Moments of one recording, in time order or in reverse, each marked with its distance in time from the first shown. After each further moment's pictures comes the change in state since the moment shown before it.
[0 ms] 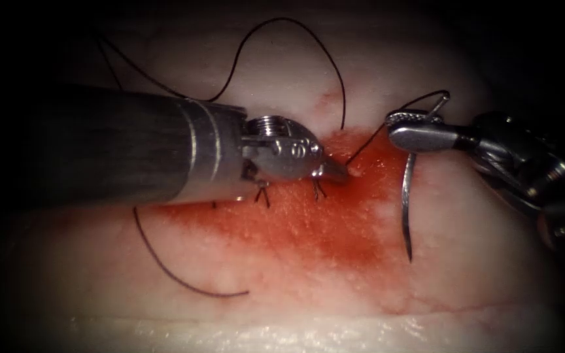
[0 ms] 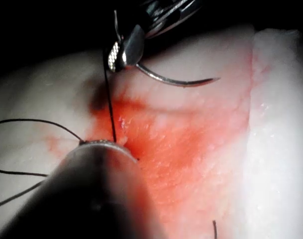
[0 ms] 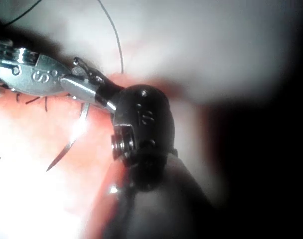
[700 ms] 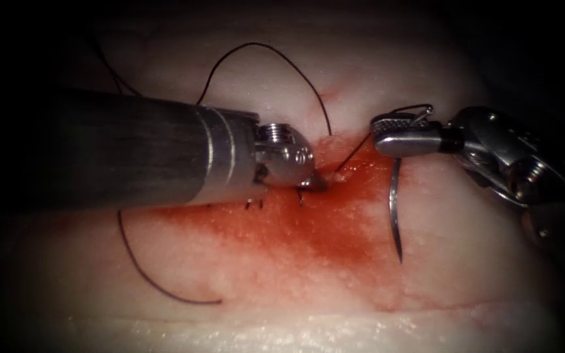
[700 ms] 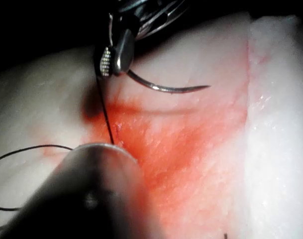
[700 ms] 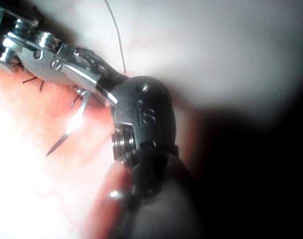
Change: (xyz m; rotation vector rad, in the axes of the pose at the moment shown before) right arm 0.002 0.002 0.002 -0.016 0.049 -0.303; left arm -0.003 0.001 0.002 -0.077 -0.202 0.004
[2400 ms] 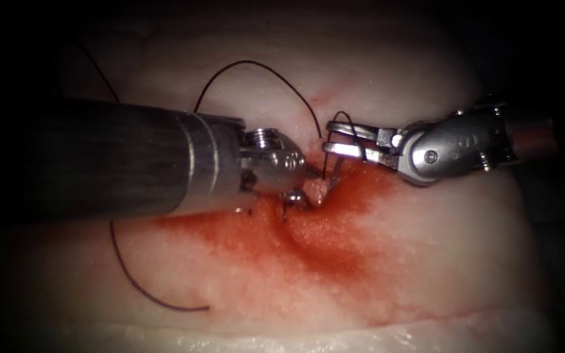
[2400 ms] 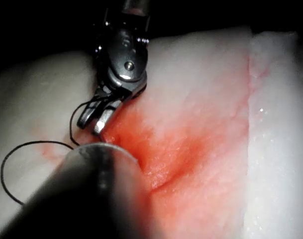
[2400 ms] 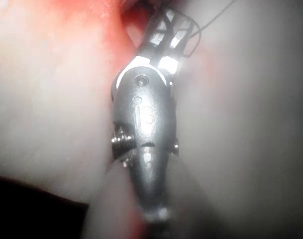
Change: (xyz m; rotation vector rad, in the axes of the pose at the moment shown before) right arm -0.008 0.001 0.004 0.093 -0.099 -0.635; left arm 0.001 0.002 -0.003 -0.016 0.095 -0.058
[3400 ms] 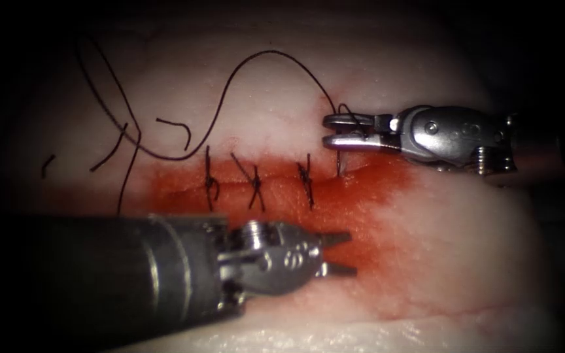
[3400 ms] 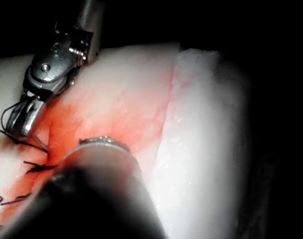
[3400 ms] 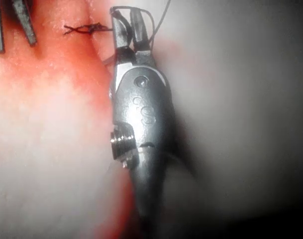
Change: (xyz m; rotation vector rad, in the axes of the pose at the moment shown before) right arm -0.001 0.003 0.001 0.167 -0.114 0.268; left arm 0.004 0.011 -0.003 0.234 0.242 0.014
